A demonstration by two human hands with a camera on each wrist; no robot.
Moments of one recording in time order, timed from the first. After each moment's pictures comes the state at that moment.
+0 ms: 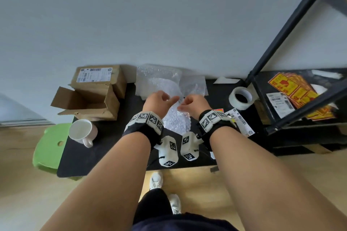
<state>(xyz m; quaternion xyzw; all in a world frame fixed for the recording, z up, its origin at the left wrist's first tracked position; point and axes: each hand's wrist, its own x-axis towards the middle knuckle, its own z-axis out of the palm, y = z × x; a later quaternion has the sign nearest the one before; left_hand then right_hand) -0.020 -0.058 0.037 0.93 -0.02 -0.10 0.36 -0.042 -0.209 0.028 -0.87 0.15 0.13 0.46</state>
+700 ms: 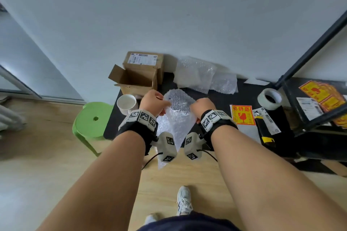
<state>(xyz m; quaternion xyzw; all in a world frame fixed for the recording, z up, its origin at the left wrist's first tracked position) -0.110 0.088 0.062 0.85 0.11 -0.11 0.50 -0.099 -0.082 0.046 -0.89 0.20 0.20 0.36</state>
